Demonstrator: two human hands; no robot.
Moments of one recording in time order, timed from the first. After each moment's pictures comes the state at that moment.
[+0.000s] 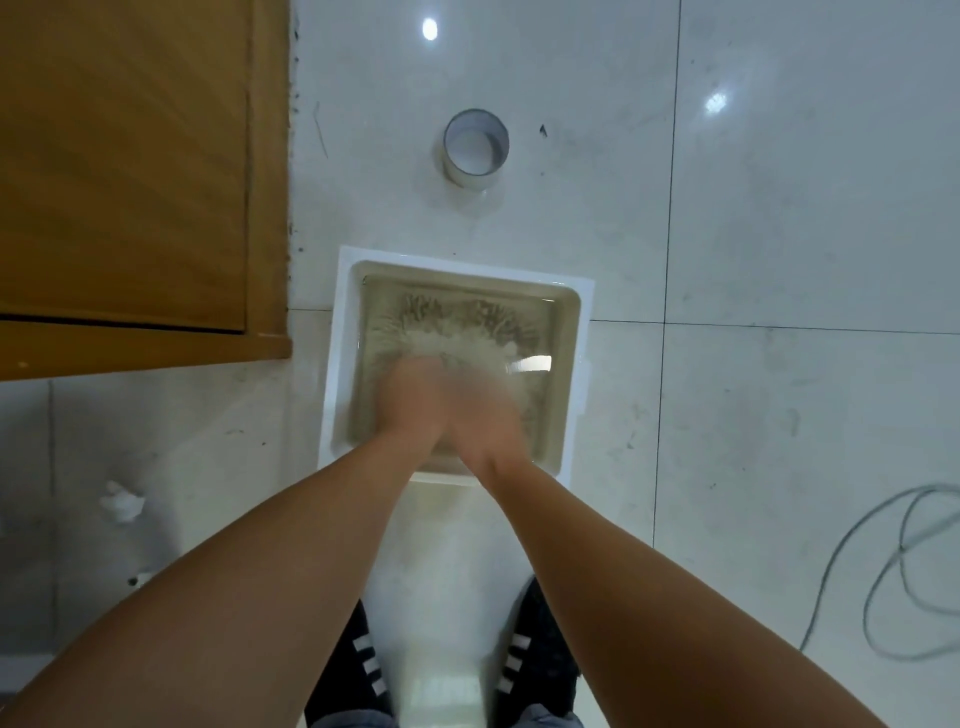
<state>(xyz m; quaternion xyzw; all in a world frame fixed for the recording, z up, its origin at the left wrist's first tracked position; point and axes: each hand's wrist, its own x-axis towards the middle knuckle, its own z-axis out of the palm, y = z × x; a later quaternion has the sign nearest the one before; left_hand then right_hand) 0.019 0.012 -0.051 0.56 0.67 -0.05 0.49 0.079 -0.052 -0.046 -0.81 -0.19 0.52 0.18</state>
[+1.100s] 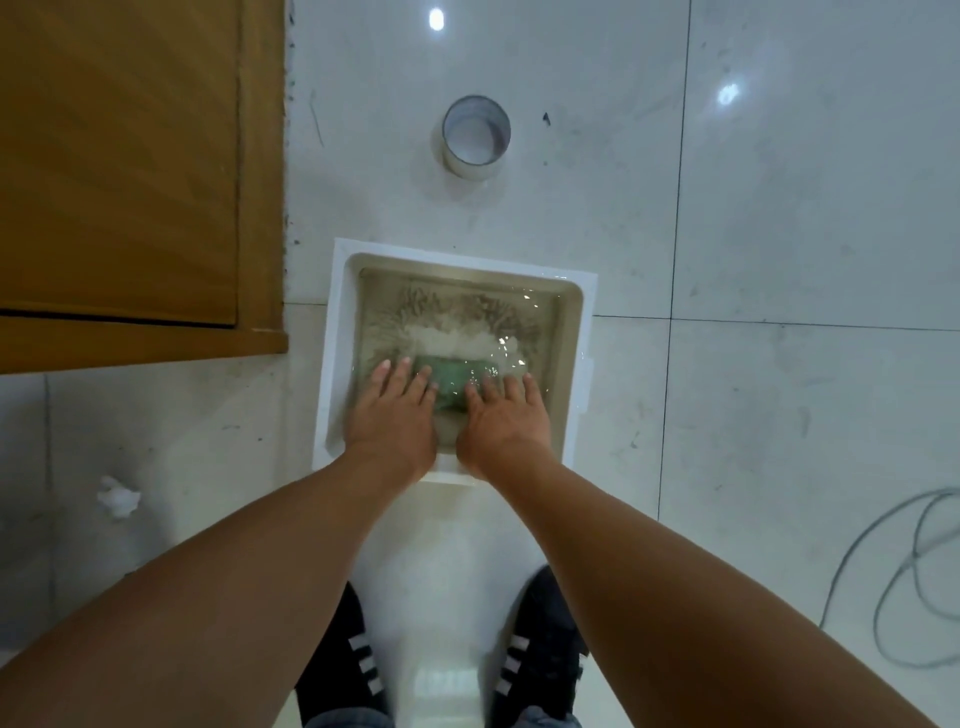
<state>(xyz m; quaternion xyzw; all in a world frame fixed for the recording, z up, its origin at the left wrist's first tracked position) -0.016 0.001 -0.068 0.85 0.29 -0.43 0.11 0.104 -0.059 -0.060 -0.69 -0.53 0.39 -0.31</state>
